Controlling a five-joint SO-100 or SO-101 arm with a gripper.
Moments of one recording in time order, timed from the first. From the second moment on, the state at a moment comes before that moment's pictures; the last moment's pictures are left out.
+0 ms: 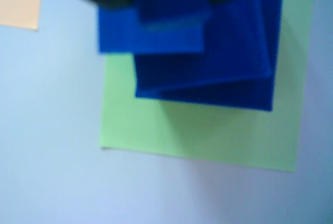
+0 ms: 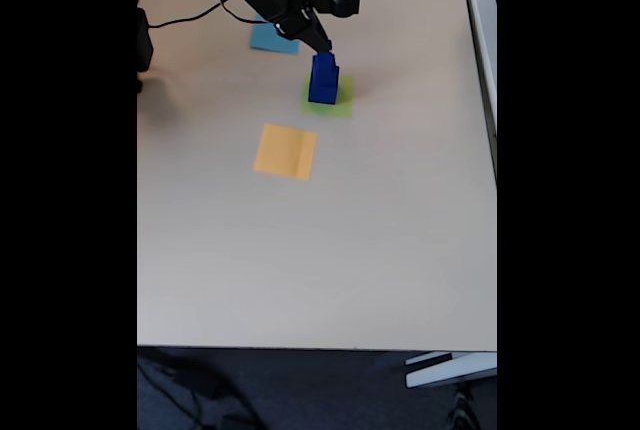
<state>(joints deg) 7.6 96.4 97.5 47.1 77.5</state>
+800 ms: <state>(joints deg) 9.0 94.2 94.7 49.7 78.2</state>
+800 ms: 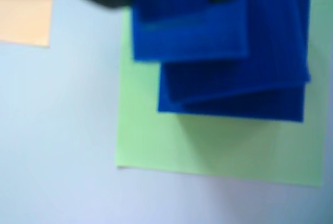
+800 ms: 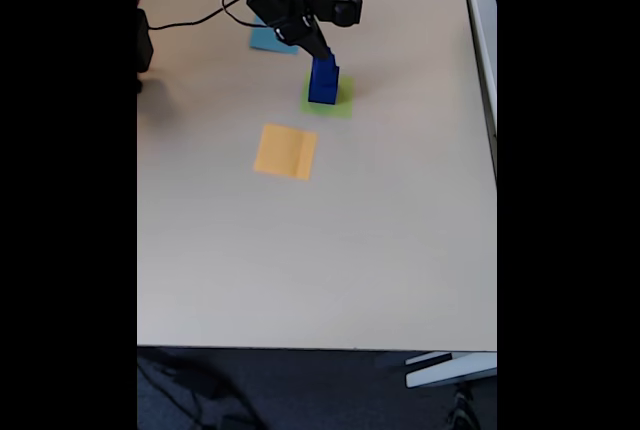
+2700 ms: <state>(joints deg) 7.7 92.3 93.3 50.3 79.5</state>
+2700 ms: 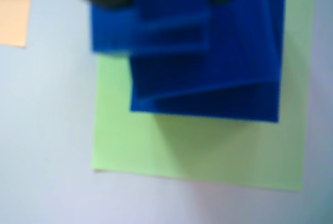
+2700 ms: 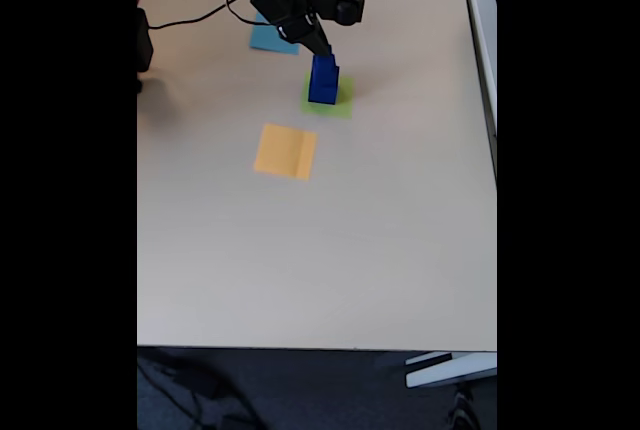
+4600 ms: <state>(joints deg) 7.3 88.9 81.5 50.7 70.6</state>
